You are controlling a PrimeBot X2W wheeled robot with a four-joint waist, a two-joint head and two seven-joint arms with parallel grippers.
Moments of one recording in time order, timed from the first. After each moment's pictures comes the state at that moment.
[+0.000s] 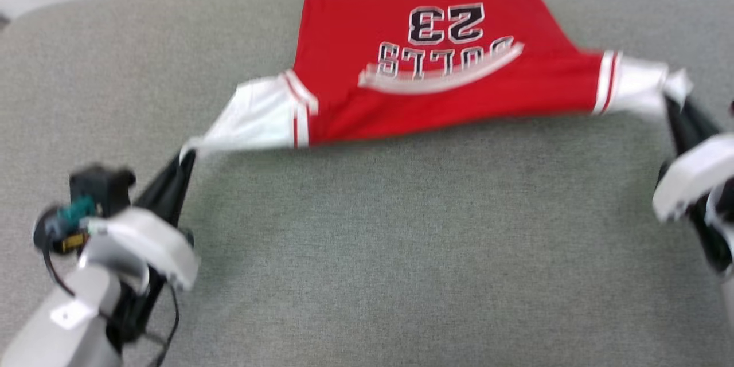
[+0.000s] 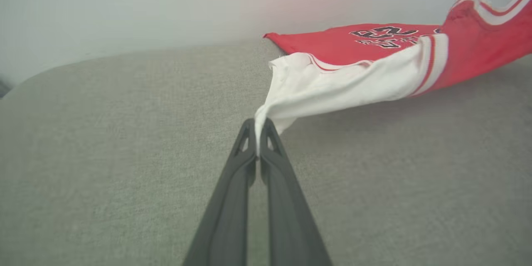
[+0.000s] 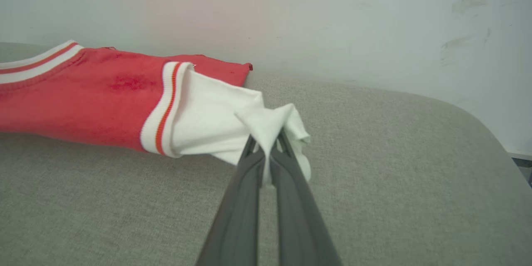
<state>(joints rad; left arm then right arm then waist) -0.42 0.60 -0.48 0.27 -0.70 0.02 -0.16 -0.53 -0.36 0.03 0.41 0.28 0.13 0.03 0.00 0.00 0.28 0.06</state>
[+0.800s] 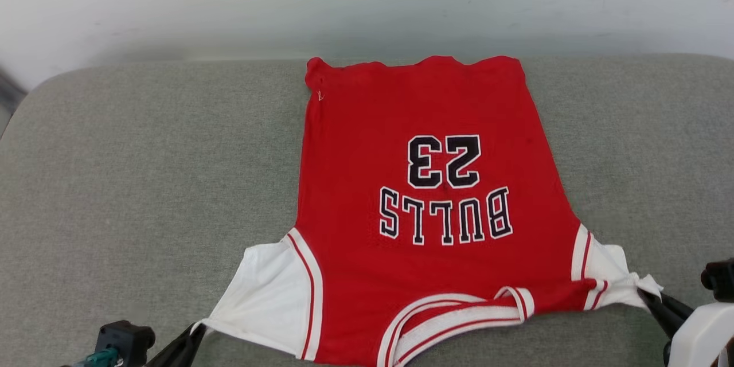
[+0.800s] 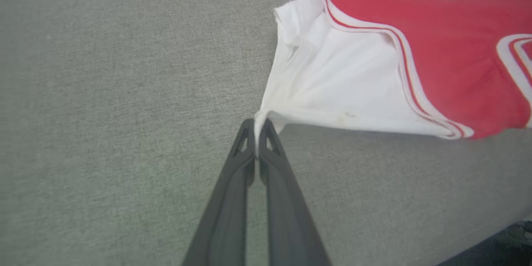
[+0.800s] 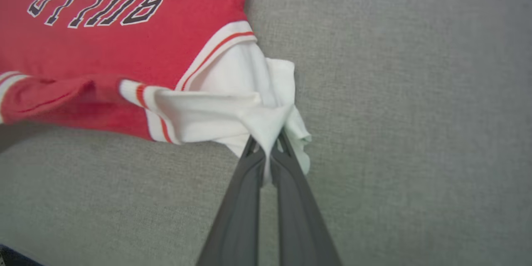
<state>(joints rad) 0.04 0.73 -0.55 0.03 -0.75 0.11 -0.07 0.02 -0.53 0.12 0.10 0.55 0.13 0.31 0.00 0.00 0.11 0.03</state>
